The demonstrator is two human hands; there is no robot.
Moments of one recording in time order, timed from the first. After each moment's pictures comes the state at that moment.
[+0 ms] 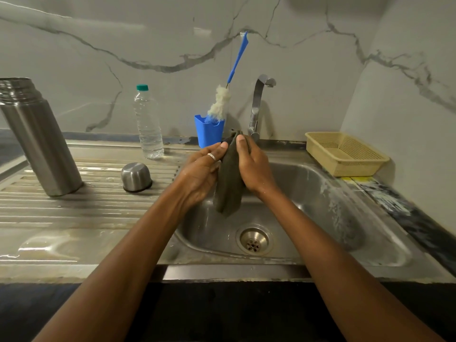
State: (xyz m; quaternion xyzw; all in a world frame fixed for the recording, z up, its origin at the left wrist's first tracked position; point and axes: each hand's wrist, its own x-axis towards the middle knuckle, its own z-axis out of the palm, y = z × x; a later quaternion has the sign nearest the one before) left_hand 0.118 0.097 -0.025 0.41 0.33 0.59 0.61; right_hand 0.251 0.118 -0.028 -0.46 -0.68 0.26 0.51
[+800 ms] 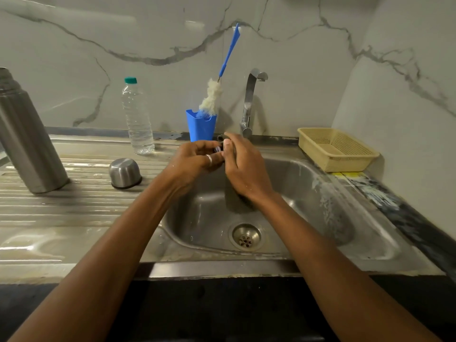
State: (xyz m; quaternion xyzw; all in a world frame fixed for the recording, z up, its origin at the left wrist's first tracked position) left_hand 0.105 0.104 -0.026 0.58 0.42 0.52 0.46; right_hand 0.258 0.109 -0.037 -0.44 -0.75 0.04 0.50
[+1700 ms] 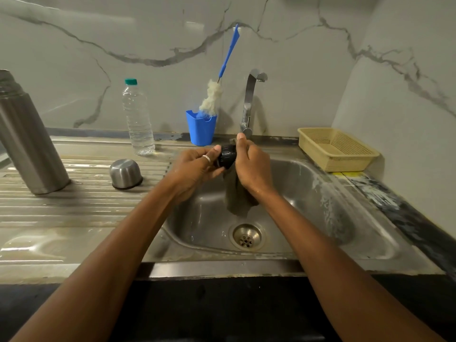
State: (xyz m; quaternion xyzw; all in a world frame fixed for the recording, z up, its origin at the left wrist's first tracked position) left_hand 0.113 0.098 -0.030 0.49 0.41 0.53 0.56; right_hand 0.261 0.110 -0.030 -0.54 -0.66 0.17 0.50
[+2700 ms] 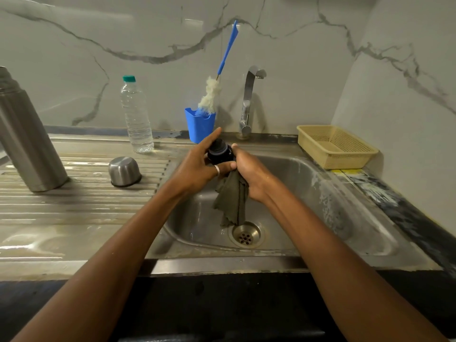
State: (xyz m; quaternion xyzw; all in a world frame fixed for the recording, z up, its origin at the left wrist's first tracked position) left_hand 0.116 0.094 -0.034 0.70 0.44 0.46 0.31; right_hand 0.258 0.108 -0.025 -0.52 -0.49 0.57 0.41
